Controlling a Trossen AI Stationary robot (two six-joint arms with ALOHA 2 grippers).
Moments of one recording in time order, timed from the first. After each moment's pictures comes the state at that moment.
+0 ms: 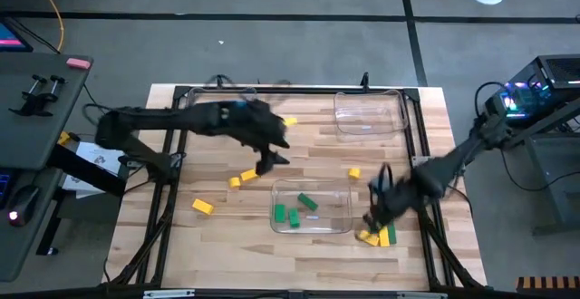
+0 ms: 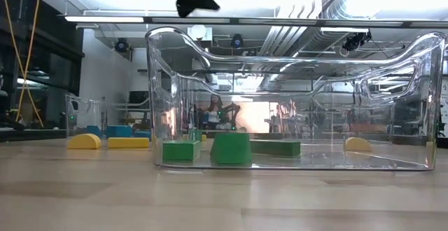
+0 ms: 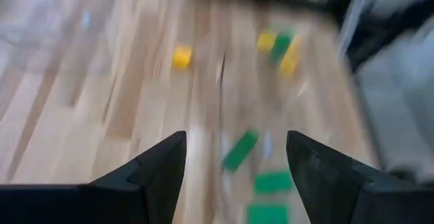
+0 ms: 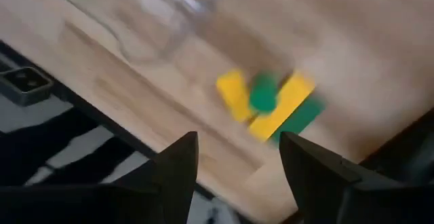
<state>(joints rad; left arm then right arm) 0.10 1.48 1.35 -0.56 0.21 -0.11 0.62 1.37 1.27 -1.24 -0.05 1.58</state>
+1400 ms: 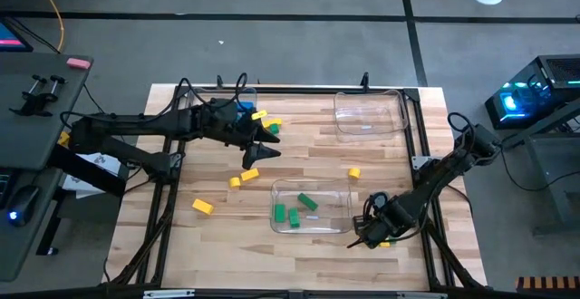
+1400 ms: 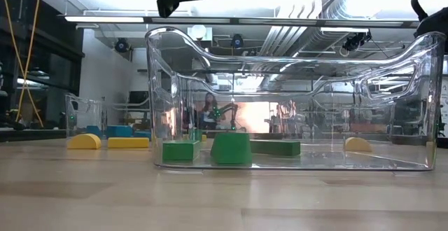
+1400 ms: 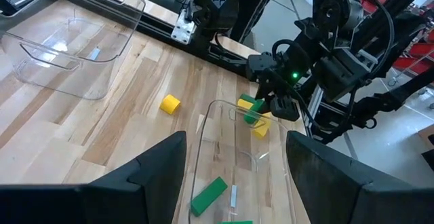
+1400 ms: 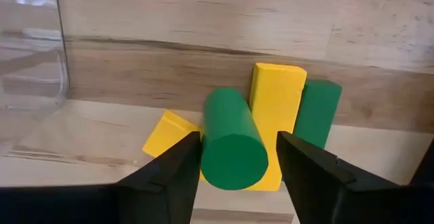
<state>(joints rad) 0.11 1.23 1.05 -0.22 0.20 -0.37 0.69 1.57 0.98 -0.95 -0.06 2.14</state>
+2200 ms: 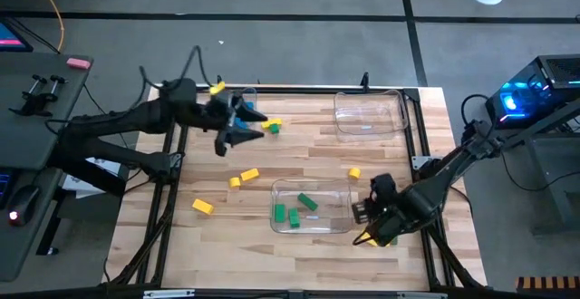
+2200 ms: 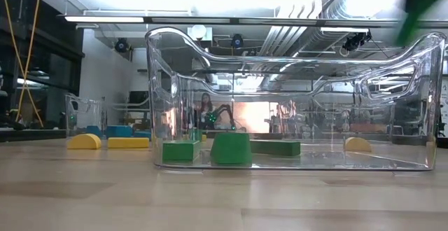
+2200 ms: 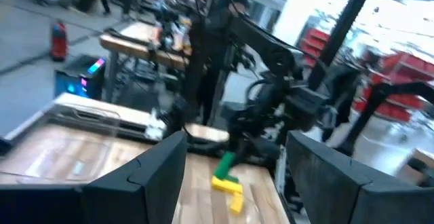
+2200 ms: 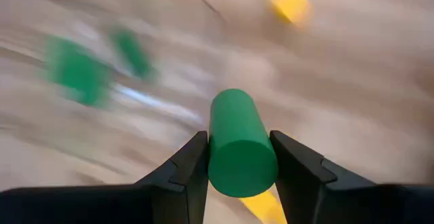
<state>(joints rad) 0.16 1.07 1.11 -0.10 0.27 -0.29 0.69 1.51 1.35 -1.35 0.38 1.97</state>
